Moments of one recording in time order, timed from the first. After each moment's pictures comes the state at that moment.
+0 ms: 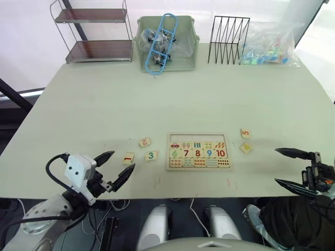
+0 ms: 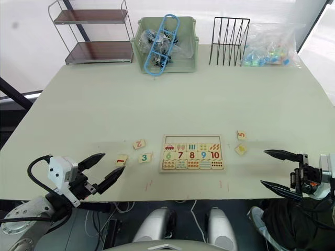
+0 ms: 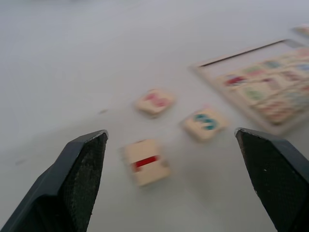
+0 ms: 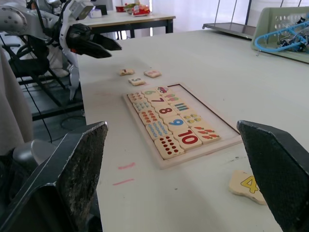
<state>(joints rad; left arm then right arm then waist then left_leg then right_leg) 0.61 0.63 0.26 -0.63 -0.61 0.22 -0.36 0.15 -0.72 -0.40 0.08 0.76 -0.07 1.61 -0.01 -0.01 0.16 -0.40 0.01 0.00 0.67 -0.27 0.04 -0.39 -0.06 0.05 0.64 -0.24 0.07</state>
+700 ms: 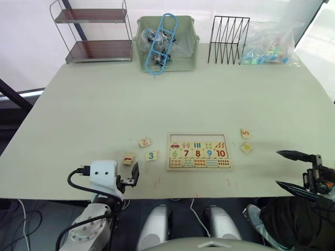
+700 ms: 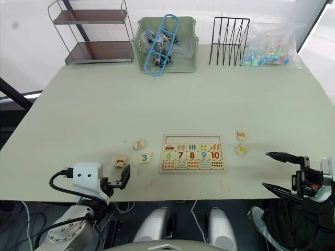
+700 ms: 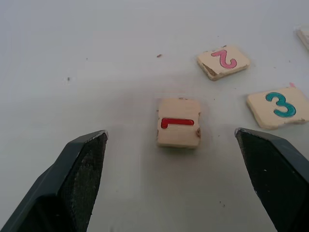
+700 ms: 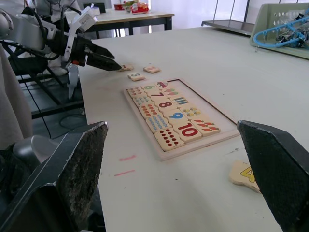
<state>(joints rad) 0.51 0.32 0.07 -0.84 -0.30 0.64 0.06 0.16 -0.75 -0.36 0.13 0.79 -0.14 1.61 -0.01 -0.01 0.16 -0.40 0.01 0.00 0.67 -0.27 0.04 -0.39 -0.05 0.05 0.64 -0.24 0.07</state>
